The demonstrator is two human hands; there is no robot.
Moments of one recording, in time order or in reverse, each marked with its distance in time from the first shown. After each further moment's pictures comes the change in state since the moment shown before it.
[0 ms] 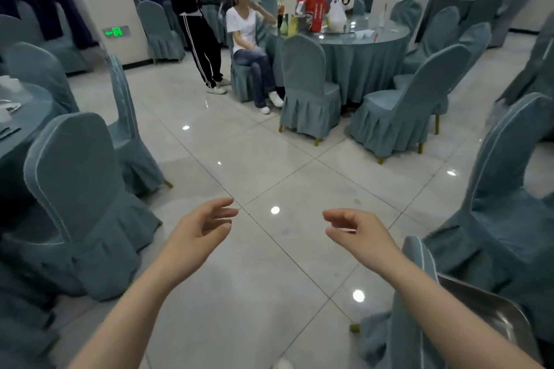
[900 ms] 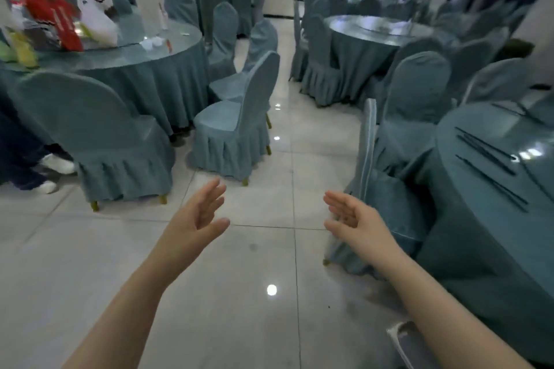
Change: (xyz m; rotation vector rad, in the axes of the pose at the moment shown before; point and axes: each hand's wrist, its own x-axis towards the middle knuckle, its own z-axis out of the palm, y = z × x) left_hand 0.619 0.086 0.187 -0.251 -0.803 0.282; right_hand 0.365 0.058 -0.195 0.116 0.729 0.275
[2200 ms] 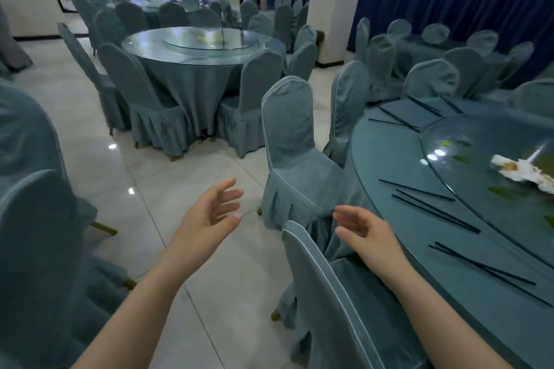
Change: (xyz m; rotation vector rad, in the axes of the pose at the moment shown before) left_hand 0.812 0.068 0.250 -0.010 -0.613 0.254; right_hand 0.548 0.130 -0.304 -0.035 0.788 0.297
